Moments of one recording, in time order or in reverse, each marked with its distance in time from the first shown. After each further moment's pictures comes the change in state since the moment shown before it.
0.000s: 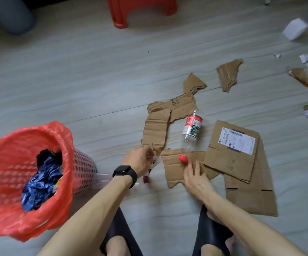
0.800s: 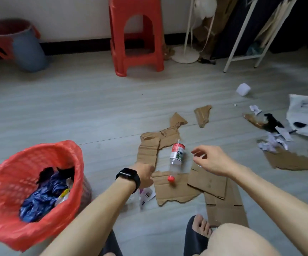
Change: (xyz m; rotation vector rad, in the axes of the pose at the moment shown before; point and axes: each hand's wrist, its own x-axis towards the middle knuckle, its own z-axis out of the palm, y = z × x) left_hand -0.055 0.045 -0.070 0.241 -0.236 0.175; right_hand -0.122 0.101 -0.239 0.712 0.267 0.048
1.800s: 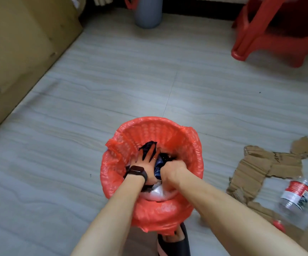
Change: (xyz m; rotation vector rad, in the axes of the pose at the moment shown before) left_hand -0.050 -0.337 0.084 -0.168 0.101 -0.466; right_hand 0.124 -0.385 0.287 -1.026 -0.650 -0.578
